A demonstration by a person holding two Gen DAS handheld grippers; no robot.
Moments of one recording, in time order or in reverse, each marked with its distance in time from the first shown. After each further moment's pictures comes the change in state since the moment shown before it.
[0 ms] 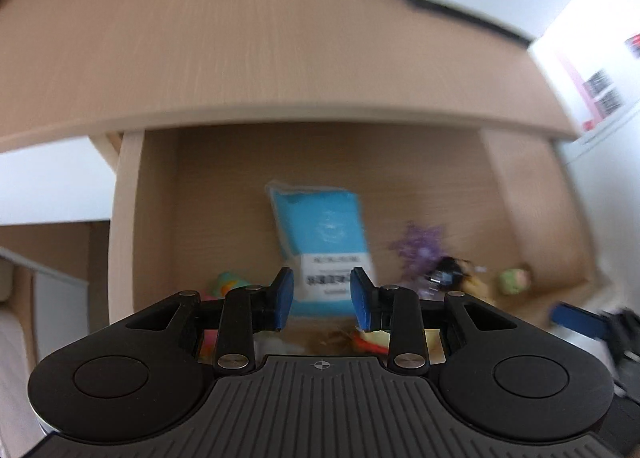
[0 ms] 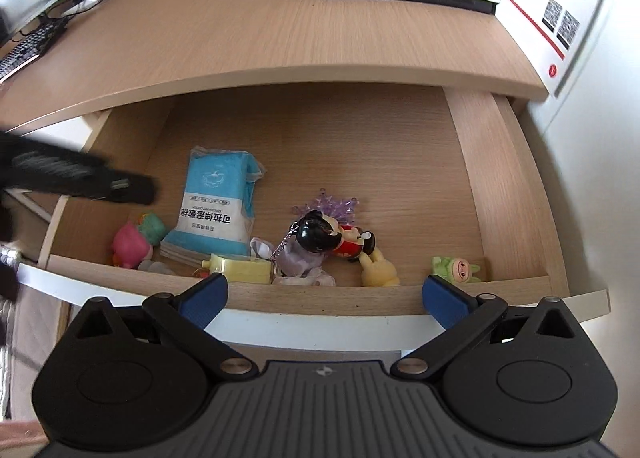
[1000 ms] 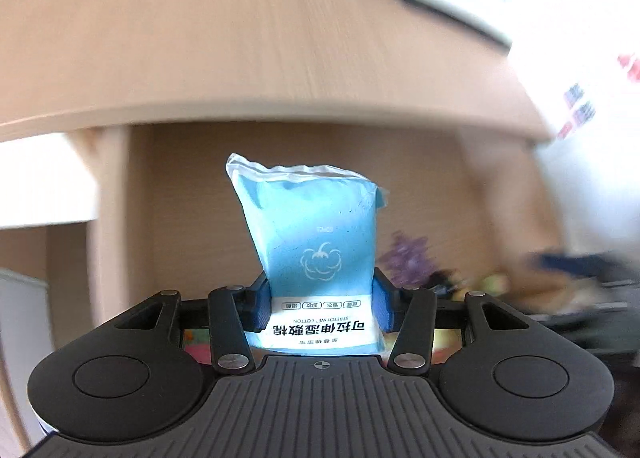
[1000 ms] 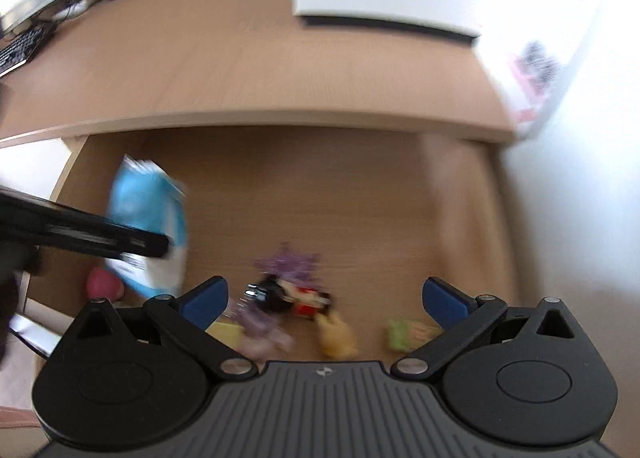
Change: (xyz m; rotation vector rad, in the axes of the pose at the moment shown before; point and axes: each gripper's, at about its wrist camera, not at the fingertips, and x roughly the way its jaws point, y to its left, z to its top) left arm -0.013 0.045 0.023 -0.014 -0.001 -0.234; right arm 0.015 -0.023 0.043 -0.022 0.008 -0.029
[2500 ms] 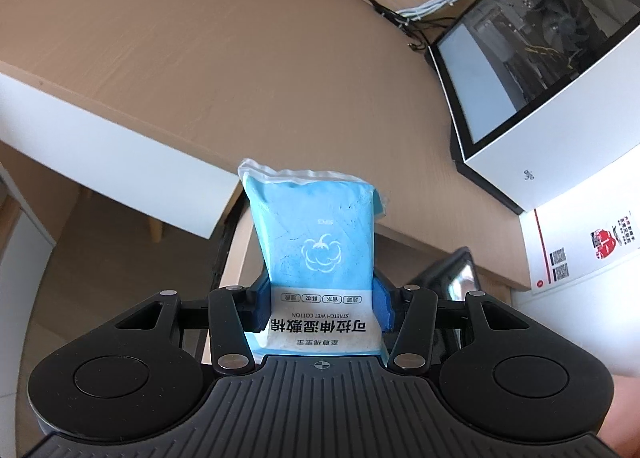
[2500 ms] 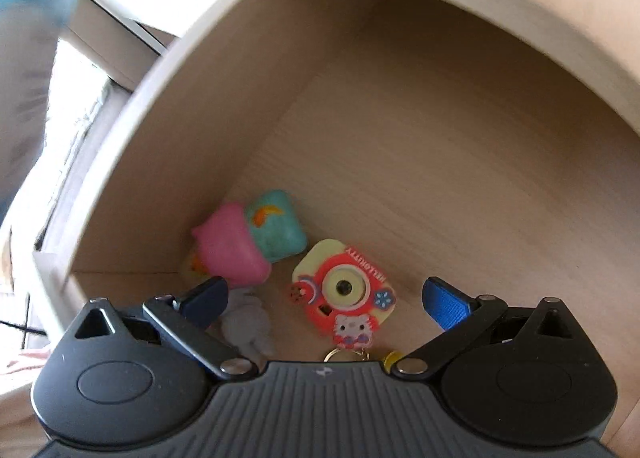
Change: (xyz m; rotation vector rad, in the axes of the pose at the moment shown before) left arm -0.093 0.055 -0.033 -0.315 -0.287 -0.006; right arm 0.109 0.099 0.031 -0.458 0.432 0.393
